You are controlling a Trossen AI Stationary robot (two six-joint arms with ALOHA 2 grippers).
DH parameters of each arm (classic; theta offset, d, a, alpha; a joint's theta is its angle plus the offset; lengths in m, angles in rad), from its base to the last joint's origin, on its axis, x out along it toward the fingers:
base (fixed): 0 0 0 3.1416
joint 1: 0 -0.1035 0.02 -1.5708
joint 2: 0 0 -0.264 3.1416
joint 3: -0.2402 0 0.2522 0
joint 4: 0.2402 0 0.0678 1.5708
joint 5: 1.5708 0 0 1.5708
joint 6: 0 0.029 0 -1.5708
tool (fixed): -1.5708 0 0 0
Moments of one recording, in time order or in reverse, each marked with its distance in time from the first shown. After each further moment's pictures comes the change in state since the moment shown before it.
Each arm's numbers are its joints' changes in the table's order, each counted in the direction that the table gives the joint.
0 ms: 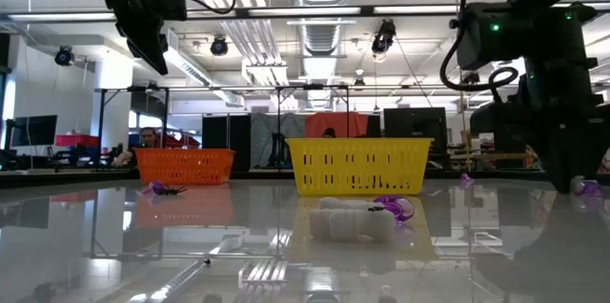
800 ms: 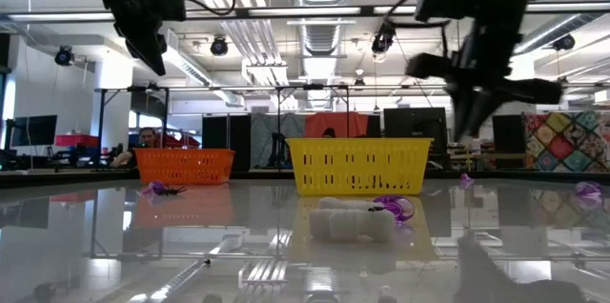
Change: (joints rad) left arm 0.000 -0.002 0.000 0.020 0.001 0.006; right arm 0.109 0.055 -0.231 -0.051 -0.261 -0.133
